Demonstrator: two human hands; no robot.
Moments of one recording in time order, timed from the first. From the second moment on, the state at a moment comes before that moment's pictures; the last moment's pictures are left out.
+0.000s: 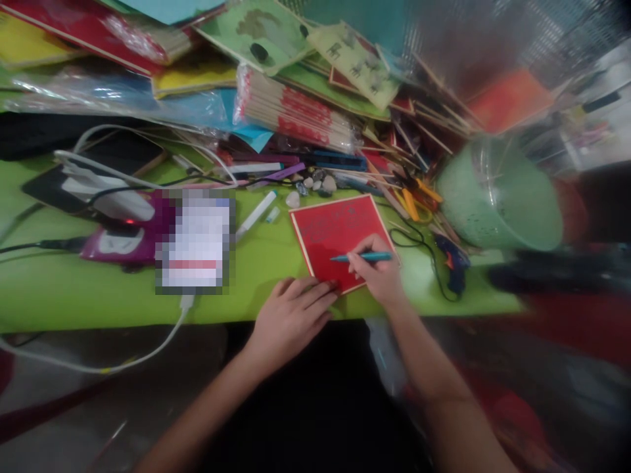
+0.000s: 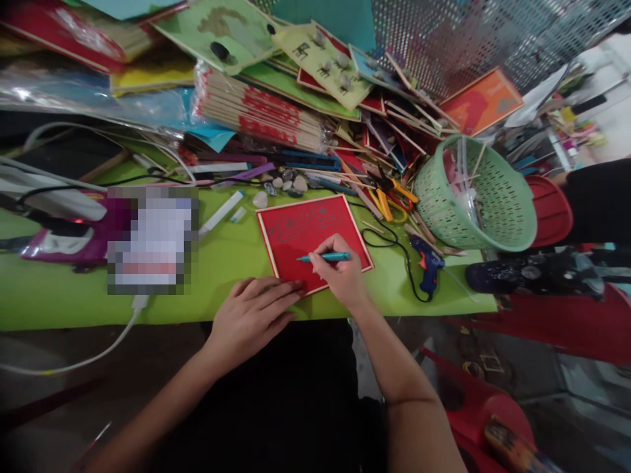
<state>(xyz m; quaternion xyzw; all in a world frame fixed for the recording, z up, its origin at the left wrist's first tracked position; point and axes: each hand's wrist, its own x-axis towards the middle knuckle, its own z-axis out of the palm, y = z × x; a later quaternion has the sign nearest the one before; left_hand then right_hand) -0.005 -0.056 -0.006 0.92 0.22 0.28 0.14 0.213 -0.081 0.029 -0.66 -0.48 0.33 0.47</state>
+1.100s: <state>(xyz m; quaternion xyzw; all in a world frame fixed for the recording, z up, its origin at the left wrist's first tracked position) -0.005 -0.056 -0.006 0.92 0.23 0.28 0.14 0.215 -0.082 0.025 -0.70 -0.49 0.22 0.47</state>
